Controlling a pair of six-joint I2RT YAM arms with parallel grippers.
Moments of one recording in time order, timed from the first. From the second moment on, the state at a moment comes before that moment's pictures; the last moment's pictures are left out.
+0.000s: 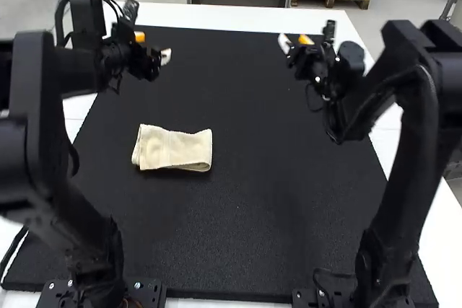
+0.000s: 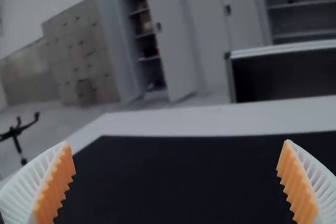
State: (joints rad) left arm 0.24 1.23 0.70 0.30 0.58 0.26; right arm 0.15 1.73 0.62 1.32 -0.32 0.29
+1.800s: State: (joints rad) left arm 0.24 0.01 0.01 0.30 0.34 -0.04; right arm -0.16 0.01 0.01 0.48 -0.22 0.13
